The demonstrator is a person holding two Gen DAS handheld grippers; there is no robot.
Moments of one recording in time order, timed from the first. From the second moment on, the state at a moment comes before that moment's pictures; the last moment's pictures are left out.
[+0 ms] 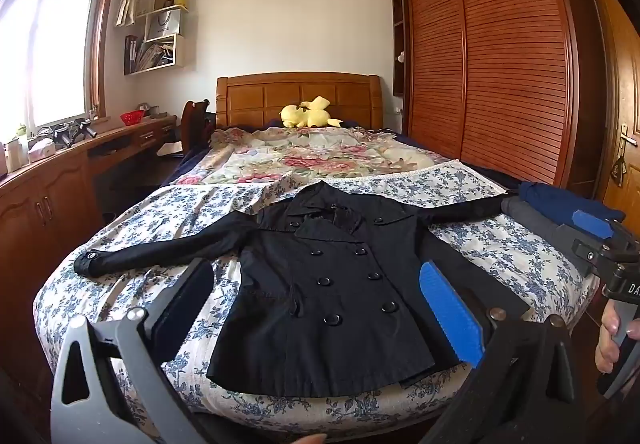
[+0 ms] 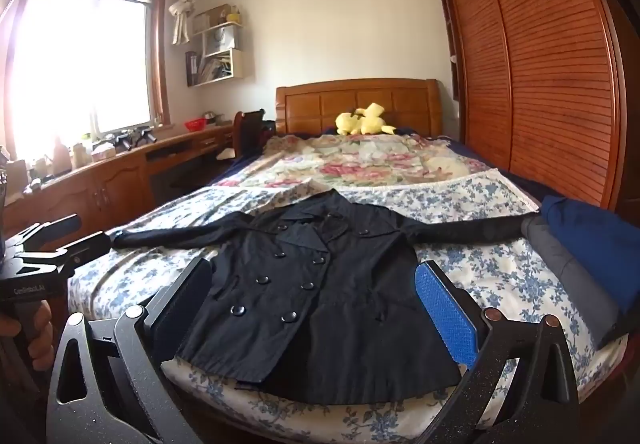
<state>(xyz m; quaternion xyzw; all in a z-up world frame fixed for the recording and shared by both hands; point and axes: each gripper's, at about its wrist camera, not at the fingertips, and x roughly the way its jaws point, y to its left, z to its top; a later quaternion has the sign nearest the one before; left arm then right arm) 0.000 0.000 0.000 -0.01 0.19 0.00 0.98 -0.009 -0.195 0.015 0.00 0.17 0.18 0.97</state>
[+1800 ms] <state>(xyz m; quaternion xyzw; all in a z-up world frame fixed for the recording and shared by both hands) -0.006 -0.004 0.006 -0.02 0.18 0.00 0.98 -0.009 -0.194 0.011 0.00 0.17 0.18 0.97</state>
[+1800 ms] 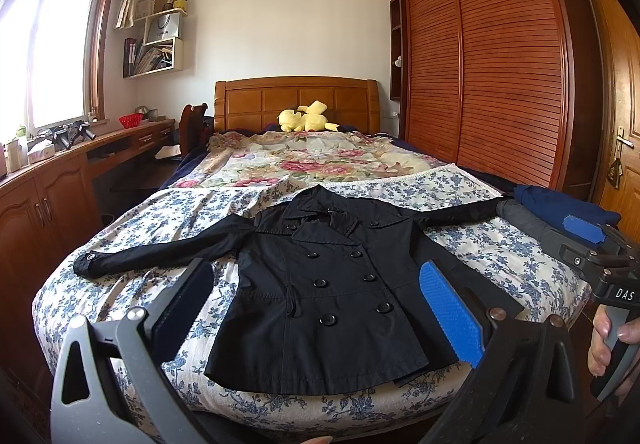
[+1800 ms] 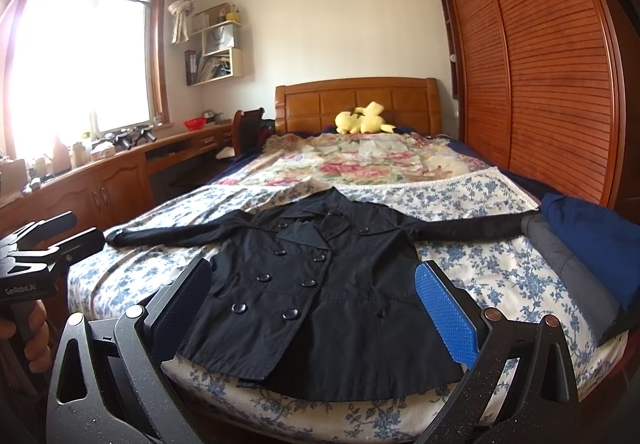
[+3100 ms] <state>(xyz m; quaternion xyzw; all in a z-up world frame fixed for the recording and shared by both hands) -0.008 -0.004 0.007 -0.02 0.18 0.00 0.98 -0.012 -0.190 0.014 0.00 0.17 0.18 0.97</state>
